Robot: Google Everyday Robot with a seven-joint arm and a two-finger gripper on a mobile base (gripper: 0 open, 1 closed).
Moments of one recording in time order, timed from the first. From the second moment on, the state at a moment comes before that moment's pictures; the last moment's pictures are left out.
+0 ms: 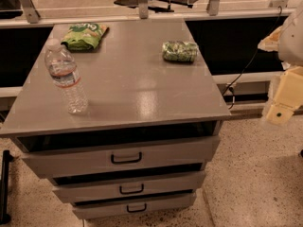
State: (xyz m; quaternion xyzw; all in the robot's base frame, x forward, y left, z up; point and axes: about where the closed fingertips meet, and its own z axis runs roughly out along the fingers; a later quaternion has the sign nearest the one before) arm 0.438 -0.217 0.976 -0.60 0.78 -0.03 0.16
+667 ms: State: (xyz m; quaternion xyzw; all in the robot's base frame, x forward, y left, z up) arm 0.472 -0.191 0.963 -0.61 0.77 -0.01 0.19
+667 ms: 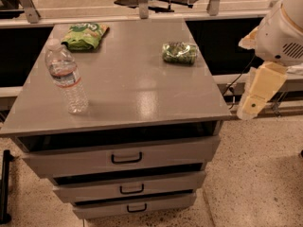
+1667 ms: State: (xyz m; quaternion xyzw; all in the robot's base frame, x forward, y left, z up) arm 0.666 -0.108 0.940 -0.59 0.73 0.06 0.34
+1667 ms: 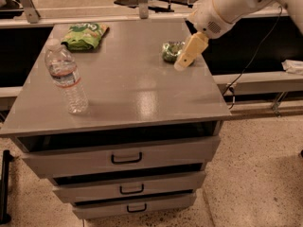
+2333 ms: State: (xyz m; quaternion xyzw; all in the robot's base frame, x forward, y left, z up) arm 0.754 -0.092 0.893 -0.55 0.75 0.10 0.35
